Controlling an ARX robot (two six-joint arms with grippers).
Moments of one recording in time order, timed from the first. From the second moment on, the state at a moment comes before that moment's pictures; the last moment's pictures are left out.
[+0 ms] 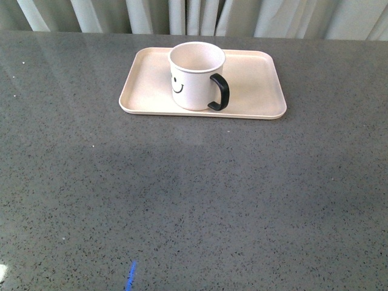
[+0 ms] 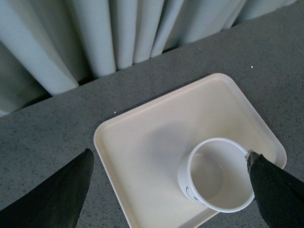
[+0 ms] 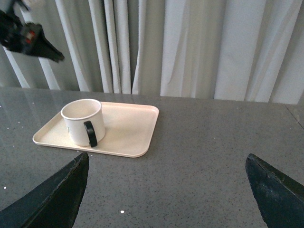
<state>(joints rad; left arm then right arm) -0.21 2.12 1.86 -0.36 0.38 0.17 0.00 0.00 0.02 0.00 0.00 0.00</state>
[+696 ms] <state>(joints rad) -0.11 1.48 0.48 1.00 -0.10 0.00 0.00 0.00 0.02 0.00 0.00 0.00</state>
